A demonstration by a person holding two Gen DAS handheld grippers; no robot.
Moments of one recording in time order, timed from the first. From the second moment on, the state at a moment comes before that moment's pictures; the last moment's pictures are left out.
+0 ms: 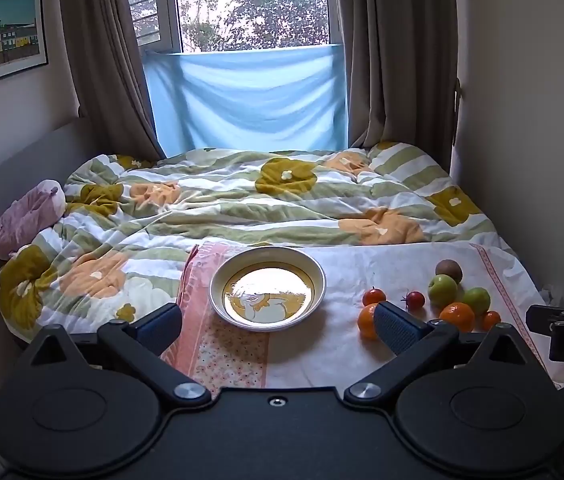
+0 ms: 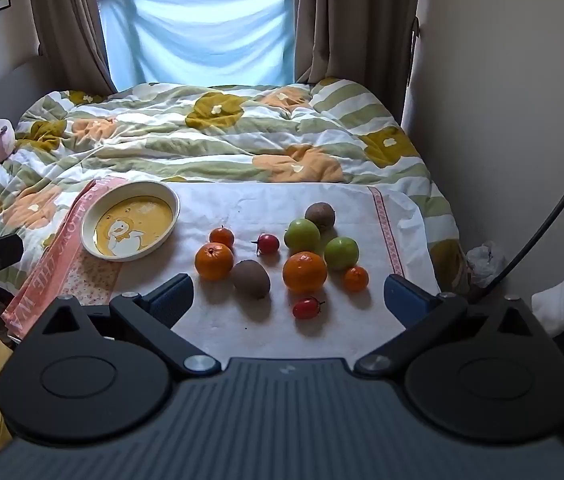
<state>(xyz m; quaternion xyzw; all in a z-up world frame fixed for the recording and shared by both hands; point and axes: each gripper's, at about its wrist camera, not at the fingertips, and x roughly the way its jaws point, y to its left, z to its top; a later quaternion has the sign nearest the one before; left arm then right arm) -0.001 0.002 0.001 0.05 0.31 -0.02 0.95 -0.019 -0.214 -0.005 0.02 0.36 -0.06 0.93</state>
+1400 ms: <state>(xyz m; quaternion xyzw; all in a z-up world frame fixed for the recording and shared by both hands) 0.005 0.006 0.004 0.05 0.31 -0.04 0.95 -0.013 -0.212 -0.002 0.02 0.36 -0.07 0.93</state>
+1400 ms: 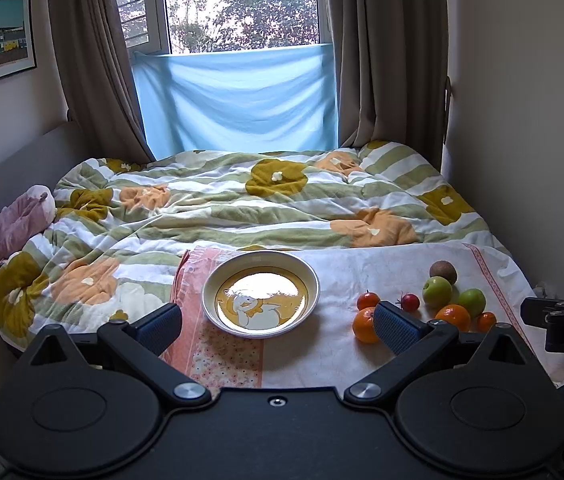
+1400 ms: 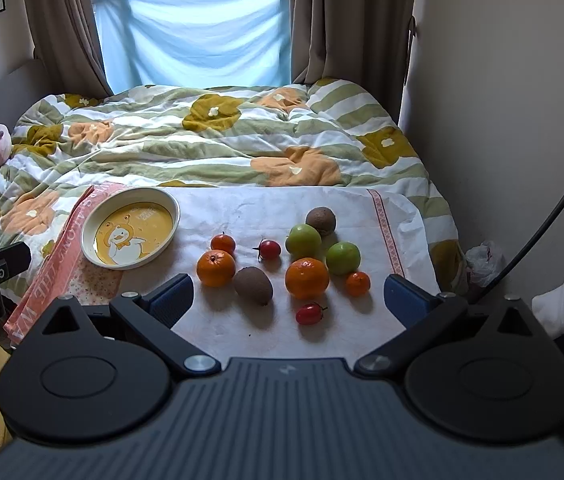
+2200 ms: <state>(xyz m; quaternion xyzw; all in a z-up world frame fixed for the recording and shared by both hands) 0.012 0.000 0.005 0.06 0.31 -0.05 0.95 -0.011 -0.212 -0.002 0.02 0.36 -0.07 0.93</state>
